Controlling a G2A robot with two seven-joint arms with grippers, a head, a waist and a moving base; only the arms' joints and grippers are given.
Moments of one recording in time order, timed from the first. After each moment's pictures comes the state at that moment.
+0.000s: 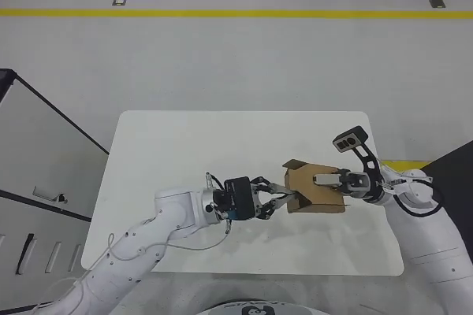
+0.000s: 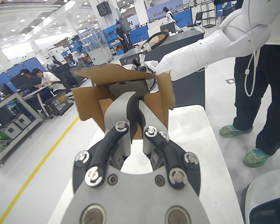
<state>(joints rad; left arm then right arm) 1.31 -1.10 -0.93 -1.92 1.50 -0.65 0.31 -1.35 -0.94 1.32 -1.56 0.98 -0.27 1.46</state>
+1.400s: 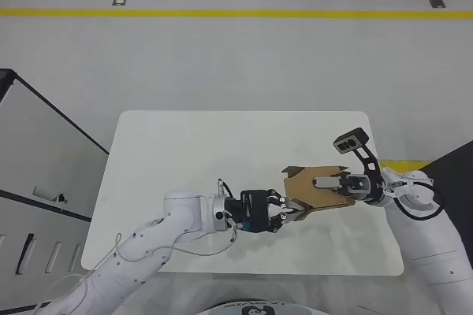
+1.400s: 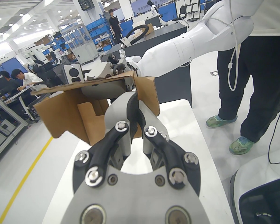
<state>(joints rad) 1.27 -1.12 -0.85 -1.91 1.51 -0.71 0.25 -1.37 -0.96 1.35 -1.58 0.93 -0.27 1.47</state>
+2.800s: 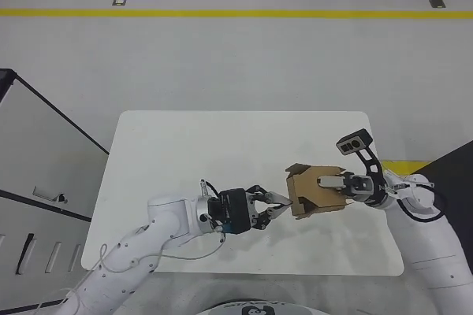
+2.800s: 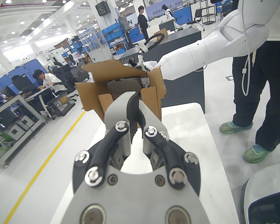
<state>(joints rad) 1.37 -1.09 -0.96 -1.99 1.54 -0.69 0.30 -1.40 -0.98 1.38 -1.59 0.97 -0.26 1.48</state>
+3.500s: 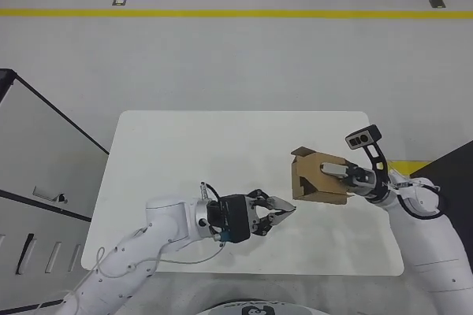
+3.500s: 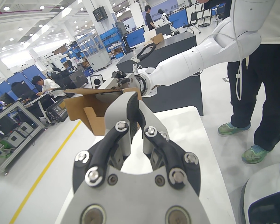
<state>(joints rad) 1.39 -1.08 -0.97 -2.04 1.54 -0.70 0.30 -1.43 -0.99 1.43 -1.59 0.94 -0.29 1.35</state>
